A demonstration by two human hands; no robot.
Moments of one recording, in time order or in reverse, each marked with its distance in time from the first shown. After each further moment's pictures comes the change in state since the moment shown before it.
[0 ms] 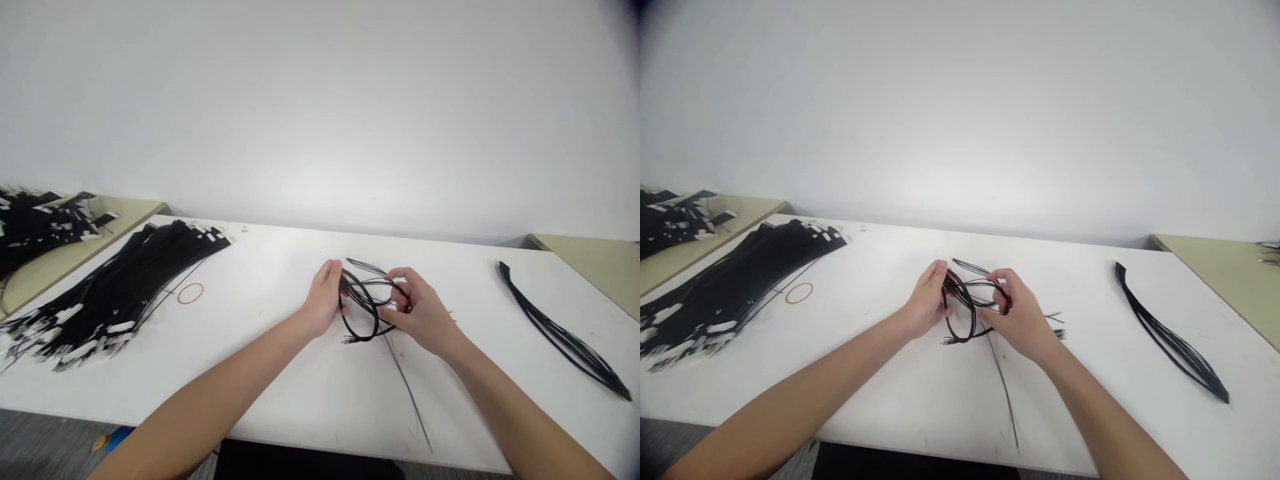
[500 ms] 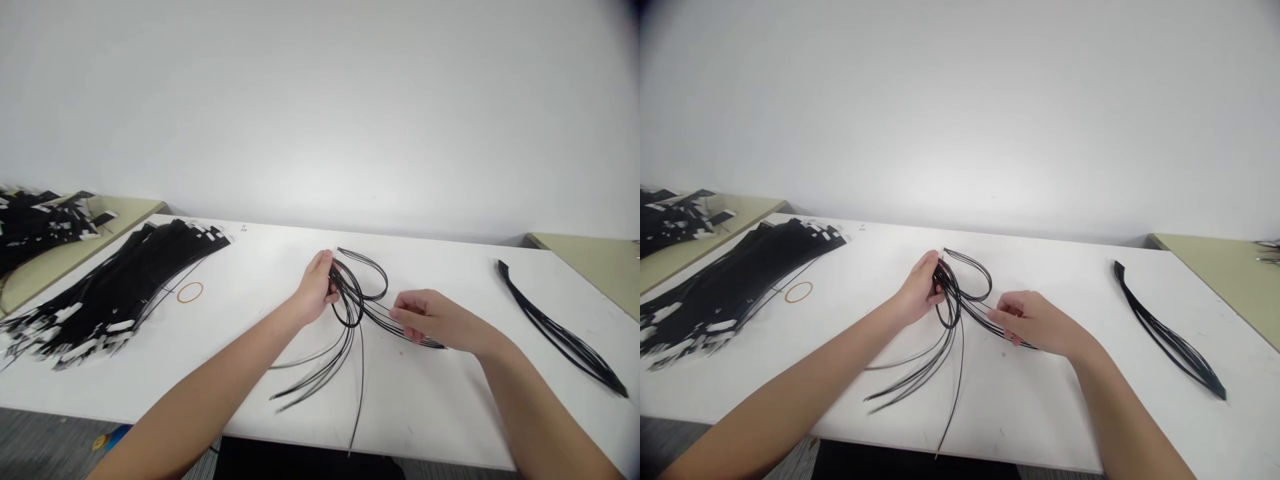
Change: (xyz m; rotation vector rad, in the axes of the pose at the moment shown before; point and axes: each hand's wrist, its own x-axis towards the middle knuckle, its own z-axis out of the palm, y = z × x) left_hand 0.013 0.012 -0.013 -0.080 -0.047 -0.020; right_hand -0.003 0.000 -0.039 -0.259 -0.410 0.161
